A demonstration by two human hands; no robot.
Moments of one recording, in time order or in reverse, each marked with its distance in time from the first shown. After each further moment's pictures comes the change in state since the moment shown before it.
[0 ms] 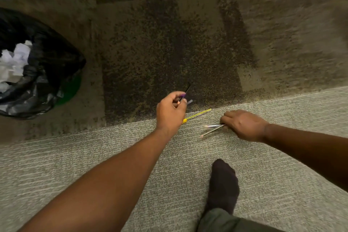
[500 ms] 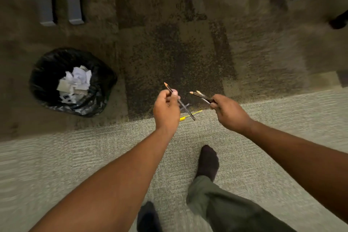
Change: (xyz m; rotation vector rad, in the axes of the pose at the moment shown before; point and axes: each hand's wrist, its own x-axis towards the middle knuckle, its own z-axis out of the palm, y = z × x) left_hand -0.072 0.194 -0.088 -0.208 0.173 -0.187; right_hand -0.048 -0.097 -0.212 0.522 0.276 0.364
